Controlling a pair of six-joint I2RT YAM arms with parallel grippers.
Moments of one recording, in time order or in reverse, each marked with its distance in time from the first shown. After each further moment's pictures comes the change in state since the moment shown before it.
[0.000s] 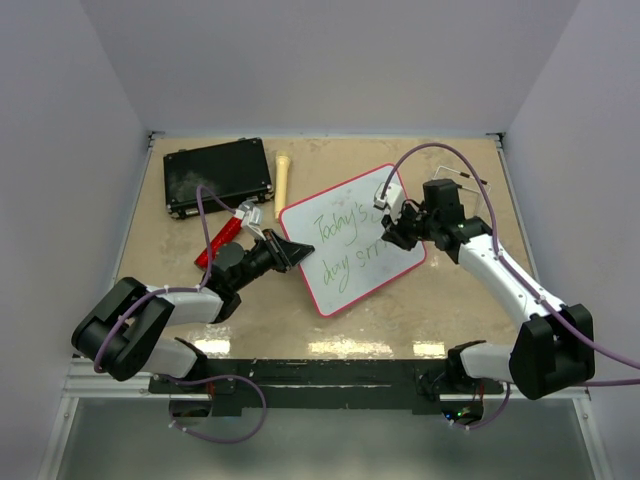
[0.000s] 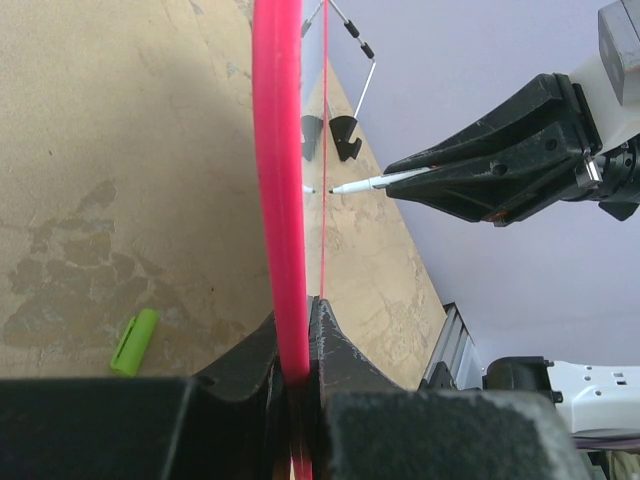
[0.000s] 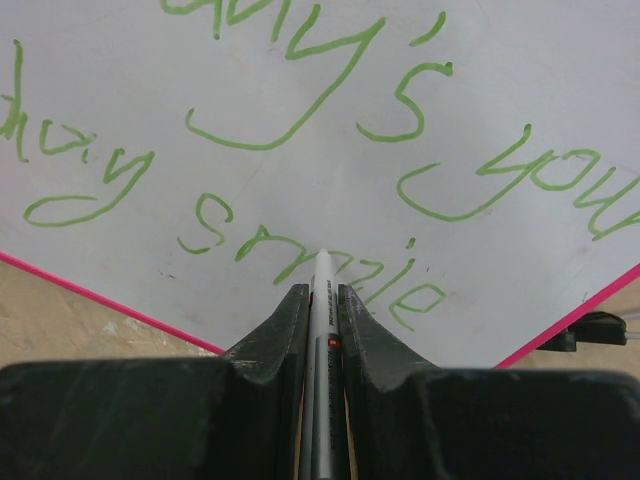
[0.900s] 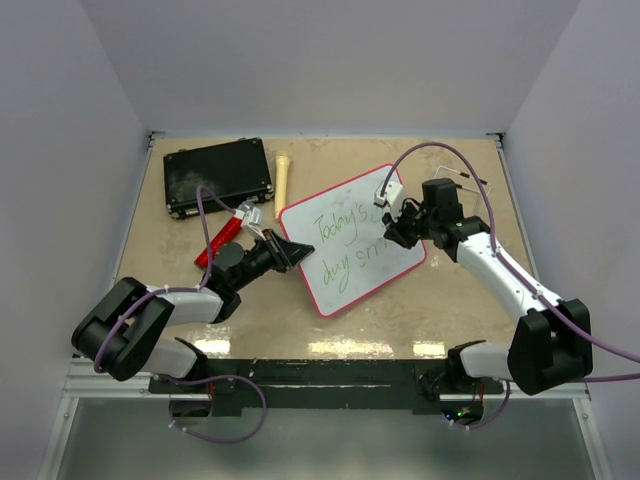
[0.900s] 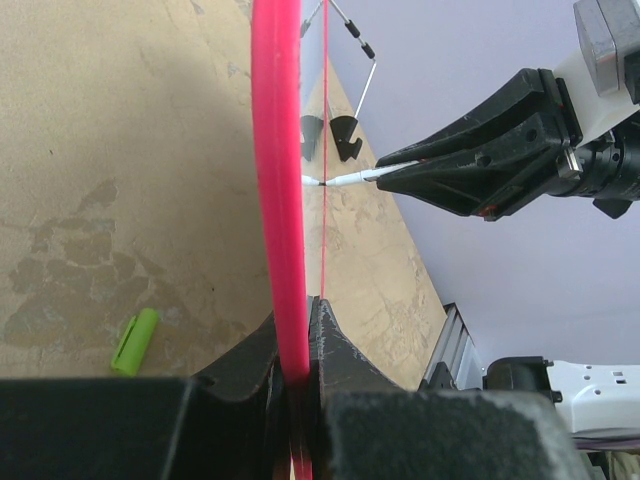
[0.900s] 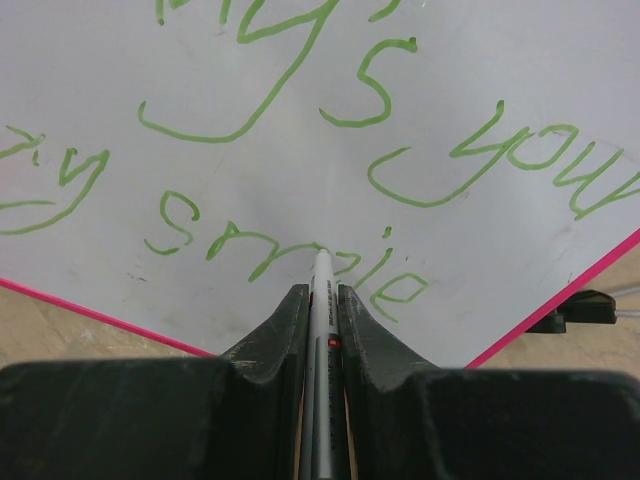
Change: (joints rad) left arm 0.000 0.000 0.000 -0.001 0.000 0.000; right arm -0.005 0.024 0.000 0.026 0.062 0.022
